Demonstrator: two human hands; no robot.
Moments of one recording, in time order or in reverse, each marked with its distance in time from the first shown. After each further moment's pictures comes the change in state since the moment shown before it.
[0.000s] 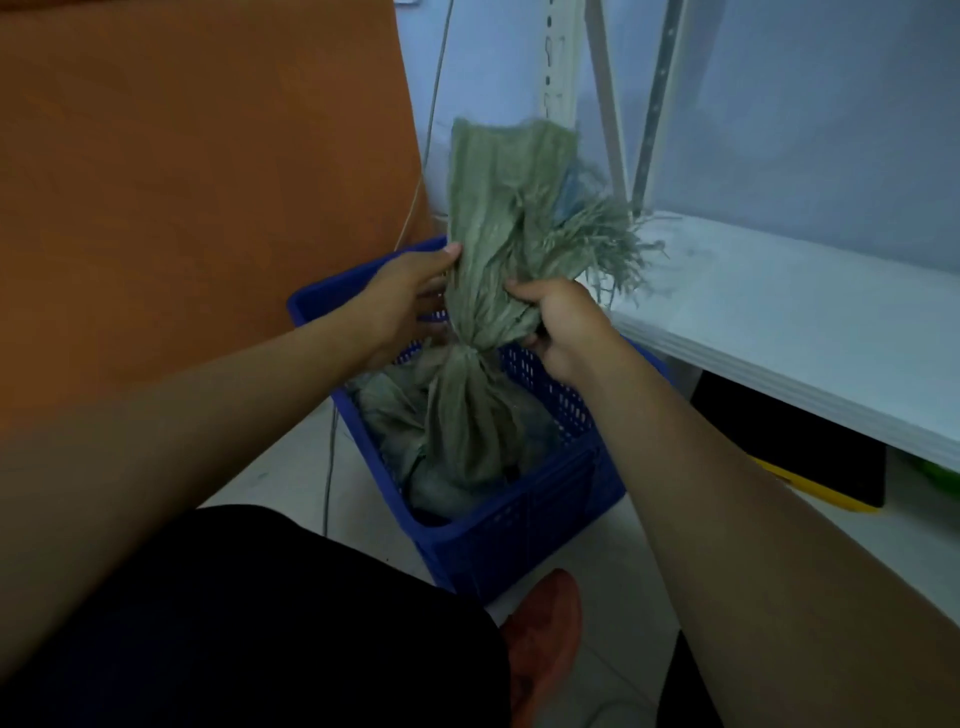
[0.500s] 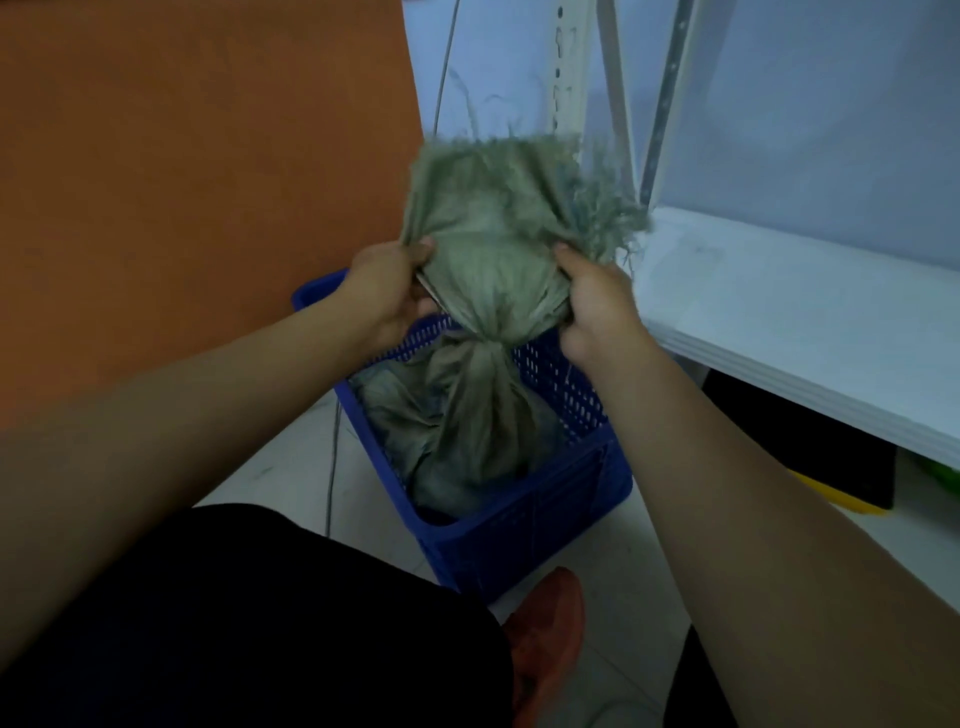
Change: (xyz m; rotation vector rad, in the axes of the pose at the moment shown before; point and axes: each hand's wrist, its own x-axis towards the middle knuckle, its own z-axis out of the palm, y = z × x) left_hand 0.000 0.009 -0.002 -0.363 0.201 -0.021; right_hand 0.009 -0.006 -0.008 0.243 0.040 -0.123
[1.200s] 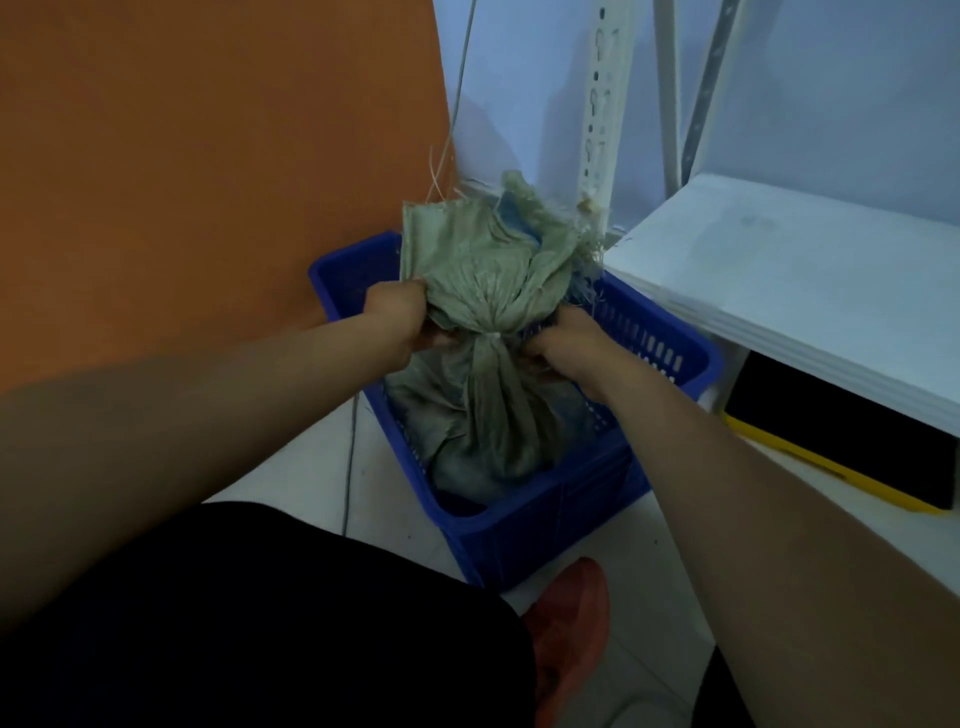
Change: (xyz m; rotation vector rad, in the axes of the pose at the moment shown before) left_hand 0.045 -0.053 -0.041 0.188 0.365 -0.215; right_hand 0.026 0.069 -0.020 -0.853 -0.279 0.126
